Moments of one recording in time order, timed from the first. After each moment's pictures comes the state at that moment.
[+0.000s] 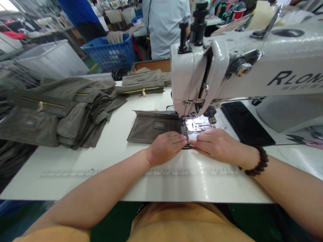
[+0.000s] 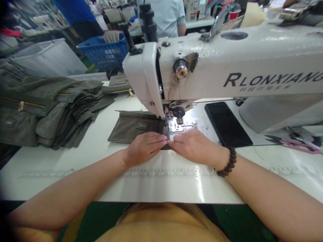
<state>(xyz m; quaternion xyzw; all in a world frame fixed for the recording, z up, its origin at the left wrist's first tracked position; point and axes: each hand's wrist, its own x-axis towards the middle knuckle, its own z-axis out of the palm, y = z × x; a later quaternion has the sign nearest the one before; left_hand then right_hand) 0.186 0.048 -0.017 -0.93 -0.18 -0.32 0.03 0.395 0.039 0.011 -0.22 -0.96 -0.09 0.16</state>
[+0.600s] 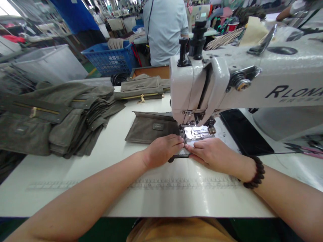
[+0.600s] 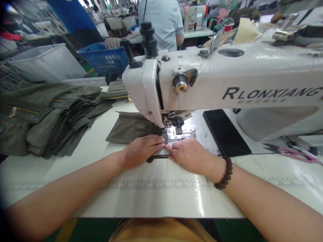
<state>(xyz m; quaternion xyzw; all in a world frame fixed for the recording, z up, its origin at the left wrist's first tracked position) 0.180 0.066 -0.012 -0.96 -0.15 -0.22 0.06 0.389 0.039 0.004 -0.32 -0.95 -0.03 0.04</state>
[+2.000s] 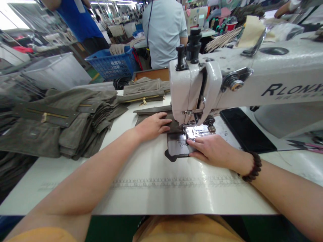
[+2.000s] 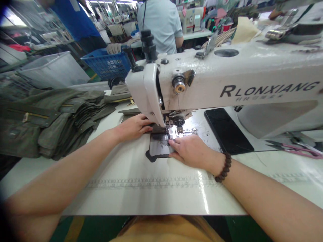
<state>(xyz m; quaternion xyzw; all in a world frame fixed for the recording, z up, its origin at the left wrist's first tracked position) 0.155 0.123 0.018 -0.94 -0.33 -0.04 -0.02 0.388 0.044 0.007 -0.37 -0.93 0.00 0.03</state>
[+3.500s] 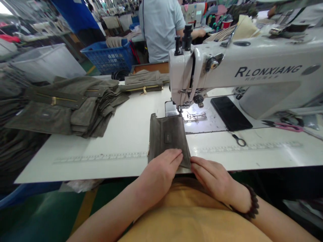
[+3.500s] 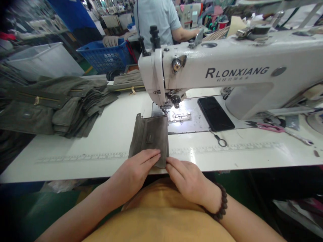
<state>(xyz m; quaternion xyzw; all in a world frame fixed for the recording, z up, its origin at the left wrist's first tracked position) 0.177 -0.071 0.027 -0.92 -0.34 -0.20 -0.07 0.372 -0.093 -0.006 -0.33 -0.88 -0.04 0.33</state>
